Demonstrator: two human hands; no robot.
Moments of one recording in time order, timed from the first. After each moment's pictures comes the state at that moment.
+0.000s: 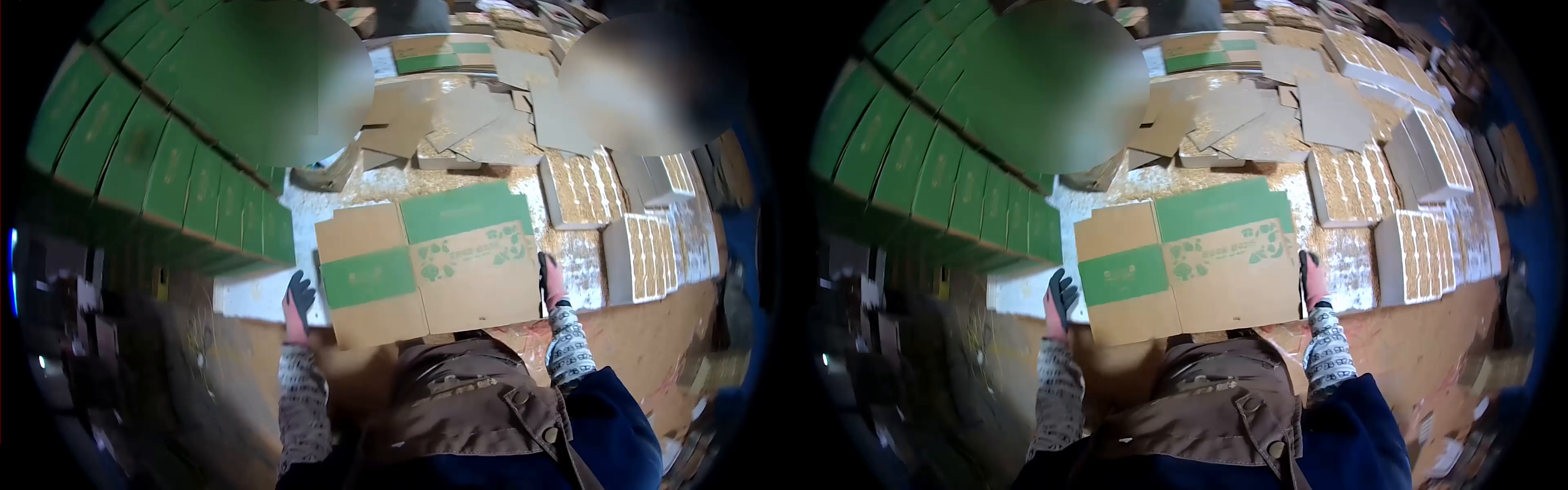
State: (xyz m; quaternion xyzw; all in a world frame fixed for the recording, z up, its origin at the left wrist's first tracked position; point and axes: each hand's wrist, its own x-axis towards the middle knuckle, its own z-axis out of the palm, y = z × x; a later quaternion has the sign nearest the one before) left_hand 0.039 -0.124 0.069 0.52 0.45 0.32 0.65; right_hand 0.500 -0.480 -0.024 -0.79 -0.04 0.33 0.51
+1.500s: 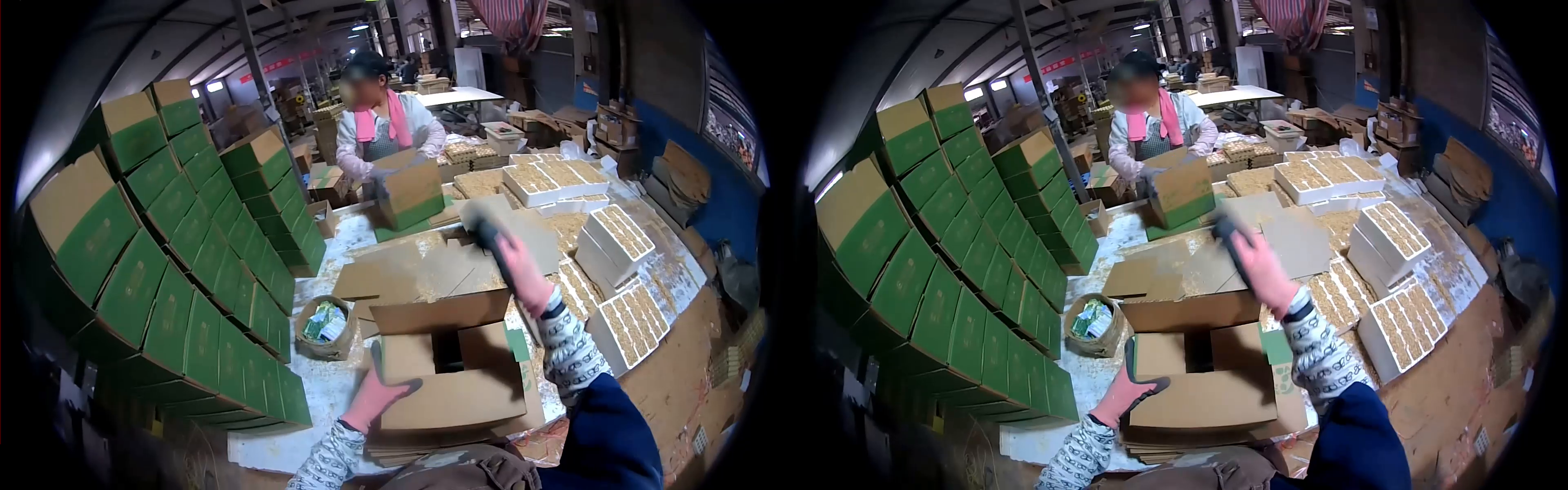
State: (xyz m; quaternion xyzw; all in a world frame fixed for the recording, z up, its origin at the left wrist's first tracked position) left_hand 0.244 -0.124 0.236 0.79 0.16 0.19 0.56; right_hand 0.518 -0.275 0.318 -0.75 -0.59 -0.17 0.25
